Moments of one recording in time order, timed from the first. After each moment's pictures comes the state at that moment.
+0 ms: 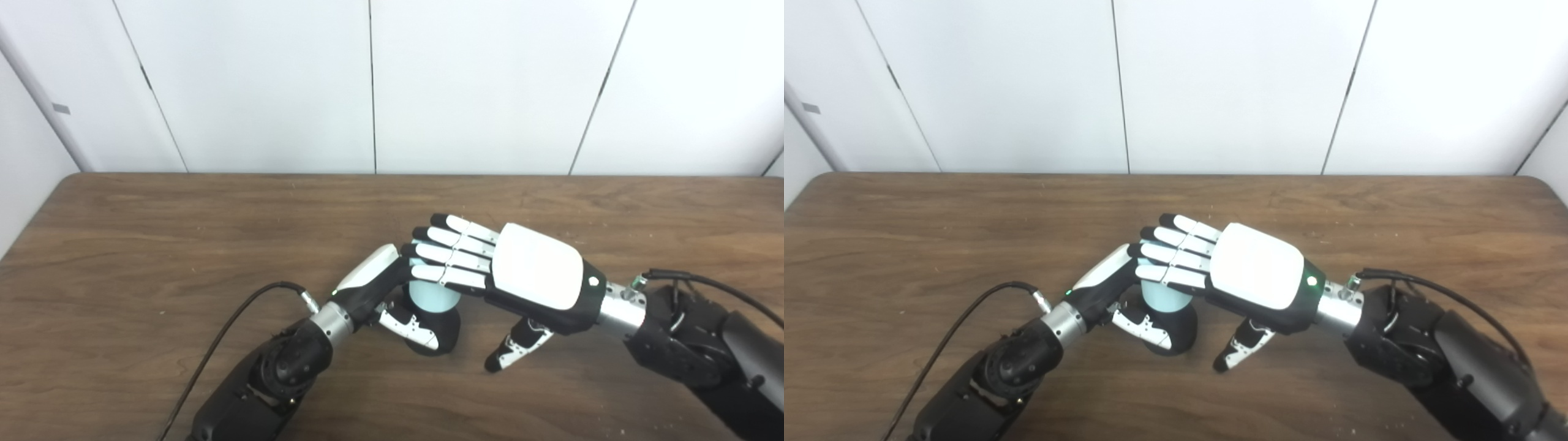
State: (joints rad) left arm -0.36 0.27 -0.49 0.04 0.33 0.07 -0.22; right arm -0.43 -0.60 0.50 -0.23 -0.55 -0.44 0.13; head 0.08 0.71
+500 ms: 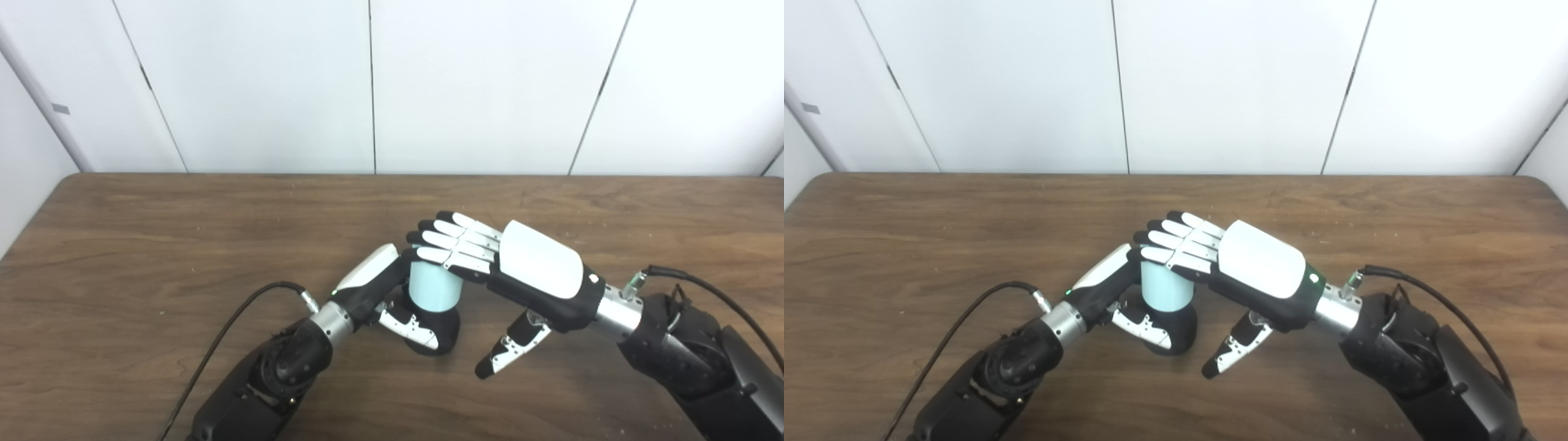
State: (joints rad) left arm -0.36 0.27 -0.49 0.04 0.33 0.07 -0.22; right arm -0.39 -0.52 0.38 -0.21 -0.43 -0.44 0.29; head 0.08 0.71
